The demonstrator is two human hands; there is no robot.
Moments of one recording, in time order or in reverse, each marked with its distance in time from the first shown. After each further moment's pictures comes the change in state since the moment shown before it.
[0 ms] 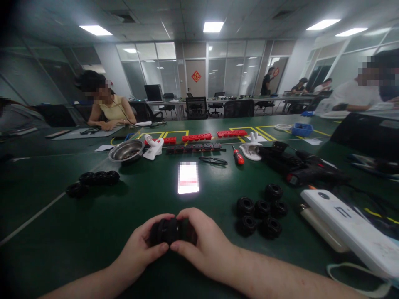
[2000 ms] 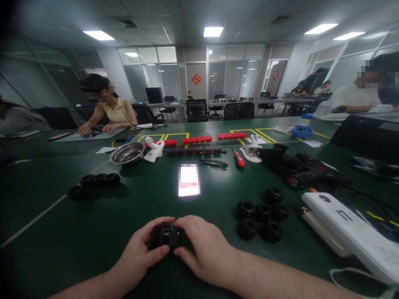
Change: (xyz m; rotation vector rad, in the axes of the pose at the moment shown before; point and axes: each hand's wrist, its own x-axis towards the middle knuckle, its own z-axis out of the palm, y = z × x) left_hand -0.001 -0.003 -0.003 0.134 0.022 0.034; right_hand 0.001 -0.002 -0.002 -0.308 -0.076 -0.137
